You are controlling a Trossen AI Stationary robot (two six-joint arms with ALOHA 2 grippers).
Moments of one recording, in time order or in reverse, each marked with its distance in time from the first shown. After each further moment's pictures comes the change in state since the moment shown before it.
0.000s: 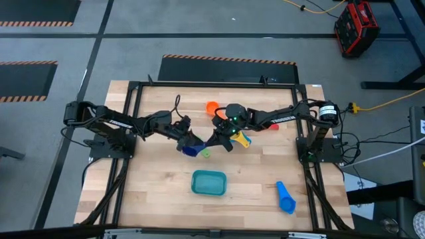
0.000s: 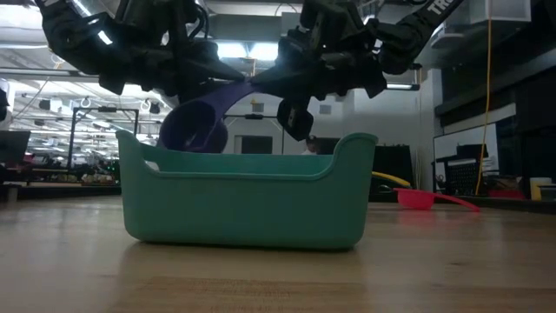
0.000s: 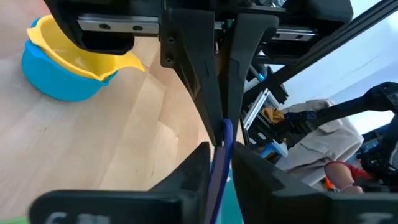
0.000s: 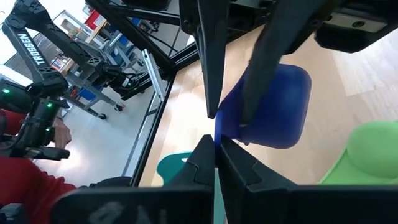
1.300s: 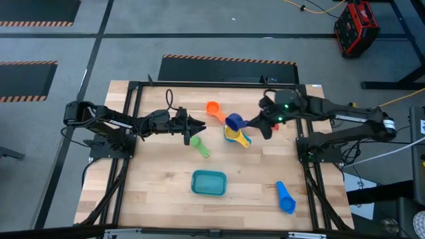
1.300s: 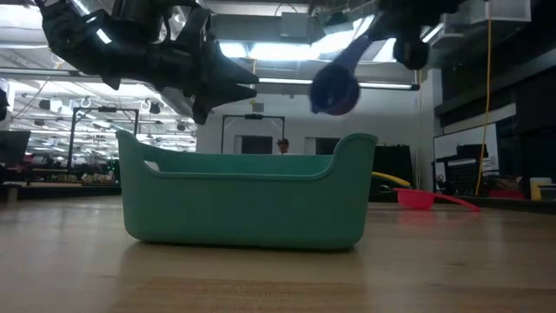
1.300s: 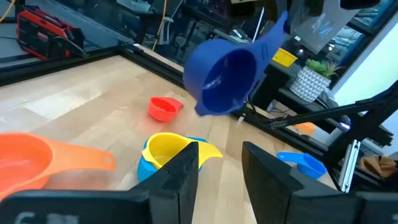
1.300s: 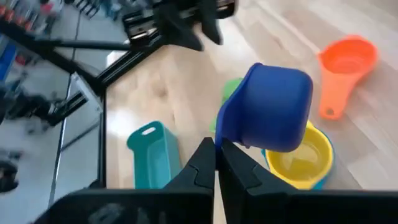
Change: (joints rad) left arm 0.000 0.000 -0.001 0.106 -0.390 0.319; right arm -0.039 -0.767 -0.034 -0.943 0.432 0.010
